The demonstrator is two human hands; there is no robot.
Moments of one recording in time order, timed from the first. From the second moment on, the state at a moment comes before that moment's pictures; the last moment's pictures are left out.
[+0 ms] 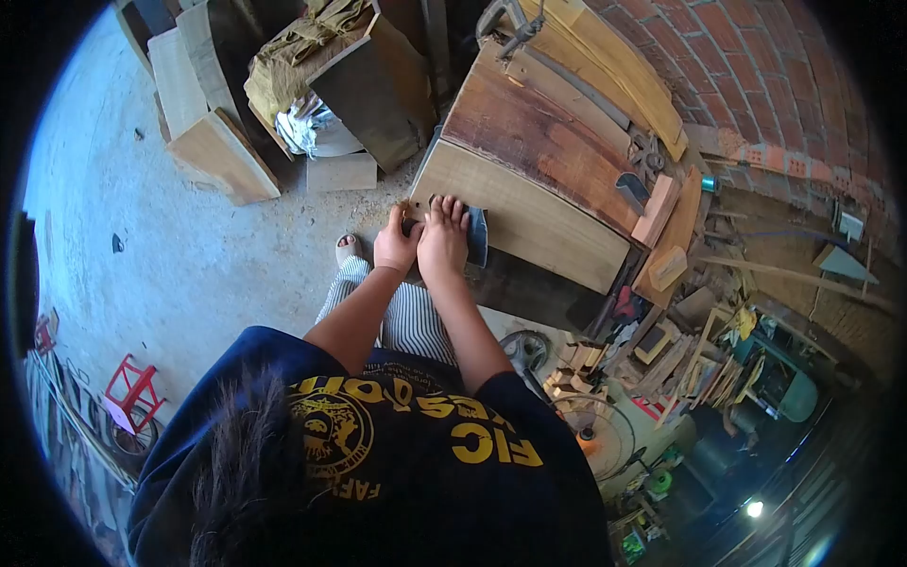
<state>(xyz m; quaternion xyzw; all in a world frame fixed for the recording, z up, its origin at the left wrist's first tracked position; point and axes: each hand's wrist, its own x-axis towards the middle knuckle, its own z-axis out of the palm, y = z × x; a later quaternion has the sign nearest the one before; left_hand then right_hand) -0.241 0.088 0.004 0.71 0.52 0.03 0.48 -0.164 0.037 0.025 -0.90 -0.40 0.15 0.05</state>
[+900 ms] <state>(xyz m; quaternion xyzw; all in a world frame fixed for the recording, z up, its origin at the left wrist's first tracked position) -0.247 0.082 -0.025 0.59 0.49 0.22 0.60 -0.156 0.083 0.021 -0.90 -0.42 0.07 0.07</state>
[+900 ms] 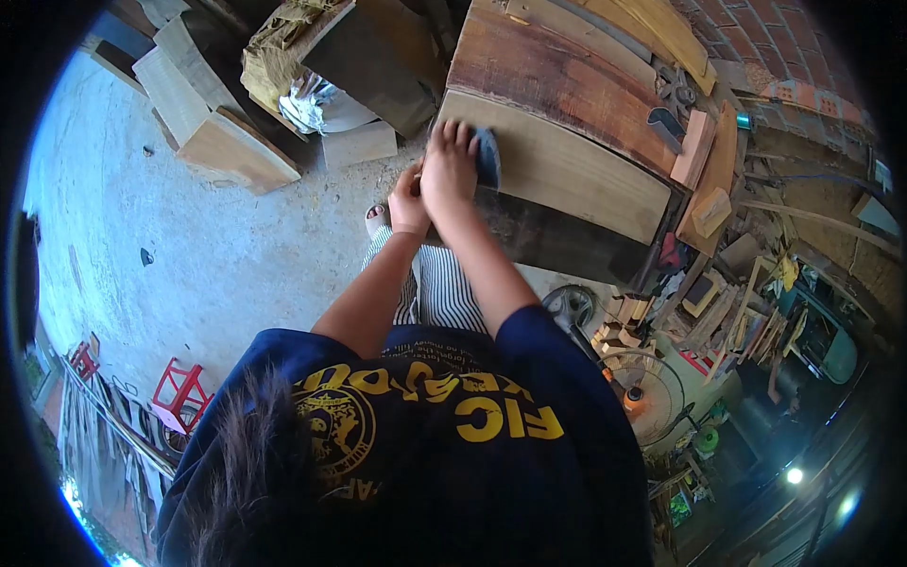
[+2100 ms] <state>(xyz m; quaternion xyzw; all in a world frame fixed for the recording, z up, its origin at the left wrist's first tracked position) -0.236 0.089 -0.003 0.68 0.50 0.14 0.52 -0.168 0.011 0.018 -0.86 -0.44 0.09 0.25</state>
